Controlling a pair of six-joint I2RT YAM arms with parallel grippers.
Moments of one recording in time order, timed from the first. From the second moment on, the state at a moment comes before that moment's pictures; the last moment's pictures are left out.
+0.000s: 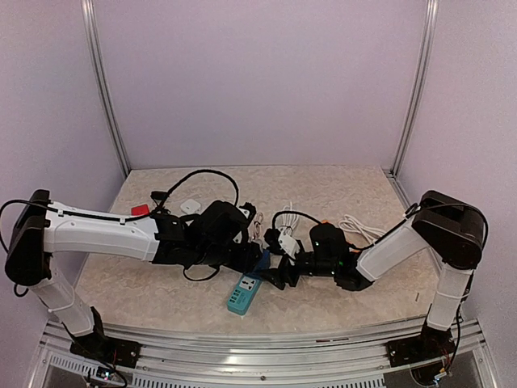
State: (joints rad) left arm -1.08 1.62 1.08 -0.25 -0.27 -0.50; right arm 0.92 1.86 0.69 0.81 -0.26 -0.15
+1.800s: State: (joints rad) left arm -1.10 1.58 1.05 -0.21 -0.35 -0.44; right arm 0.92 1.91 0.72 0.89 -0.27 -0.14
